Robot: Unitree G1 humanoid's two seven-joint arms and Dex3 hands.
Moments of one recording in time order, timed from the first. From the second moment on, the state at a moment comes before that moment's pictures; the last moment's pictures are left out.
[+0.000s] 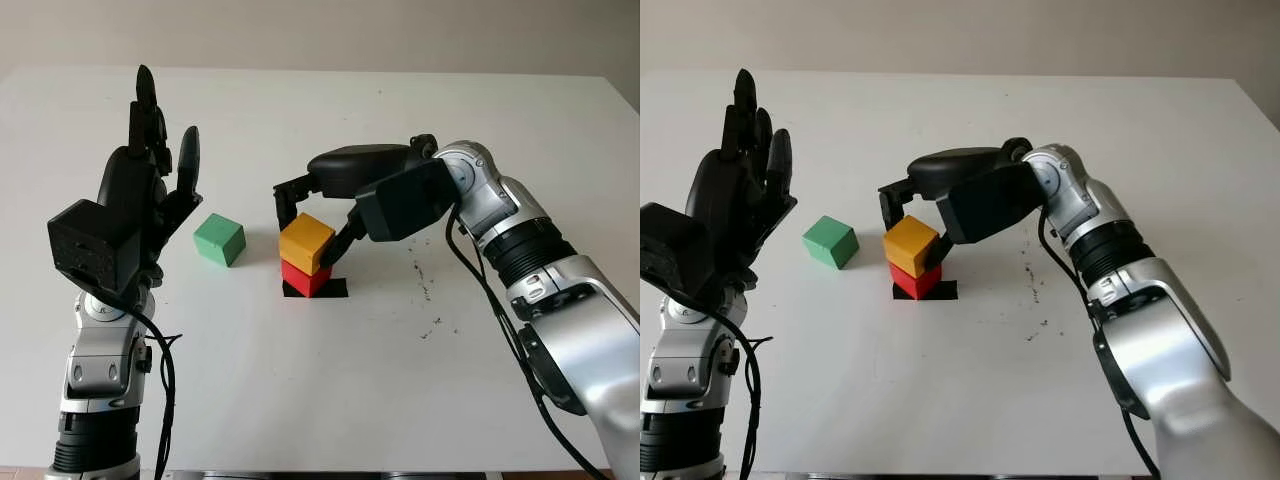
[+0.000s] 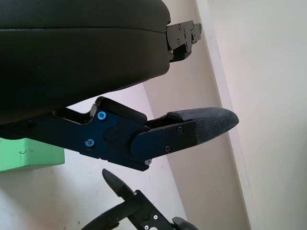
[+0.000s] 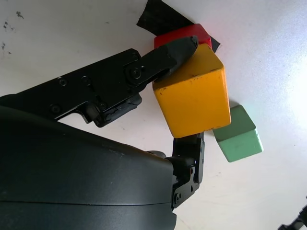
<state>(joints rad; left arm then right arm) -0.32 0.23 0.17 -0.14 -0.02 0.12 -0.06 -1.11 -0.39 0.42 0.82 -0.42 -0.53 0.77</state>
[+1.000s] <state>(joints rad) -0.32 0.25 0.19 -0.15 -0.03 0.12 -0.08 -1.05 -0.51 0.27 0.55 -0.22 -0.32 0.88</state>
